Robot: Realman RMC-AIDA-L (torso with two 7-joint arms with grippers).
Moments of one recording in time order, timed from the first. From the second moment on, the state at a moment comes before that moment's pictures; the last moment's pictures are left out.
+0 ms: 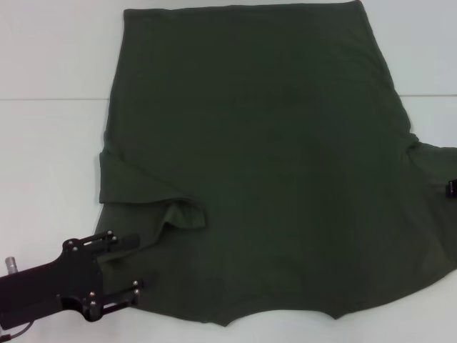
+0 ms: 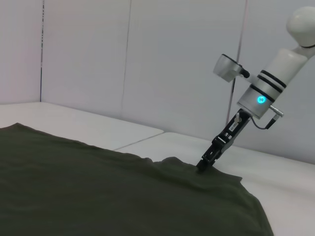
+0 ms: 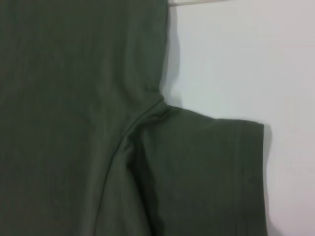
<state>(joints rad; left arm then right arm) -0.34 -2.16 0.34 0.70 2.16 1.77 -1.01 0.72 1.97 -0.68 -0.73 -2.84 -1.08 2.59</state>
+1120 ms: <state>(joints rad) -0.35 -2.16 0.34 0.70 2.16 1.77 -1.03 0.74 1.96 -0.69 -0.70 -2.85 -1.07 2.59</state>
